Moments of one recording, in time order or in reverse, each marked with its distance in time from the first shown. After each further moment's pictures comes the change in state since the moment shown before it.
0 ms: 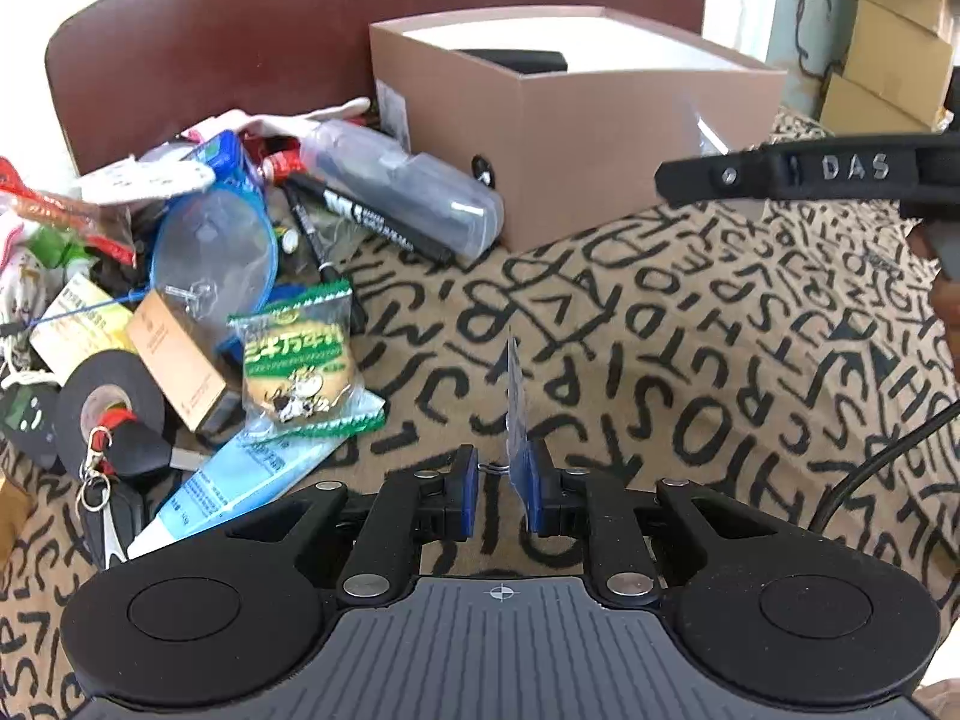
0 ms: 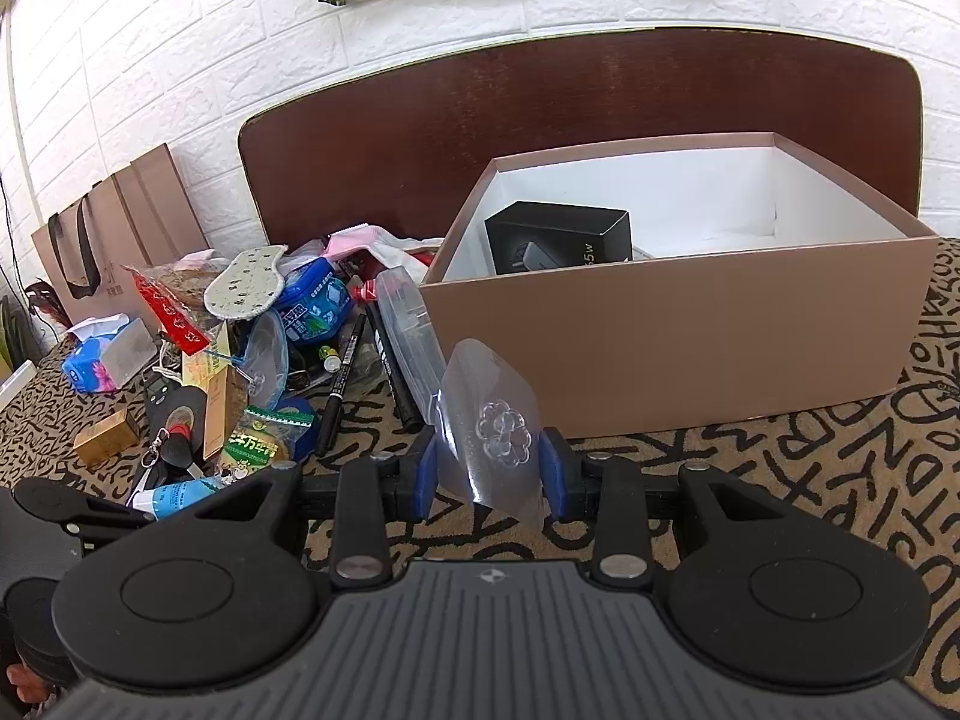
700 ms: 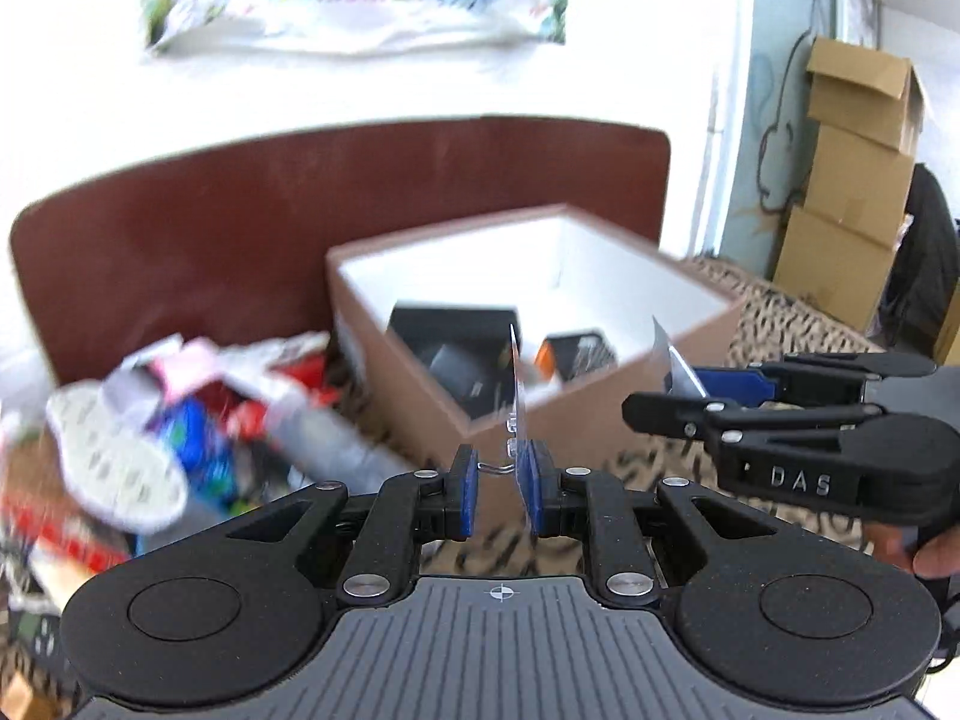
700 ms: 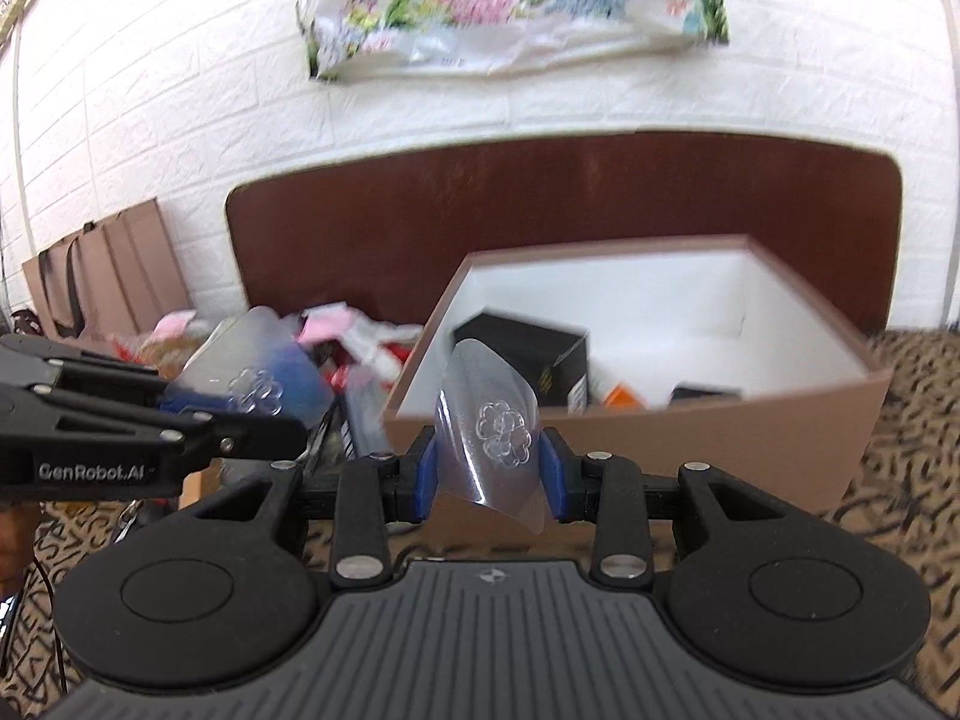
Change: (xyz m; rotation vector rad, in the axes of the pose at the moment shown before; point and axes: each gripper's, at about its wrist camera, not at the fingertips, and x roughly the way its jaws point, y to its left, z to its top) left arm -0.035 -0.016 0.120 0.014 -0.266 -0.066; right arm -0.018 -0.016 0.047 -0.066 -0.131 -0.051
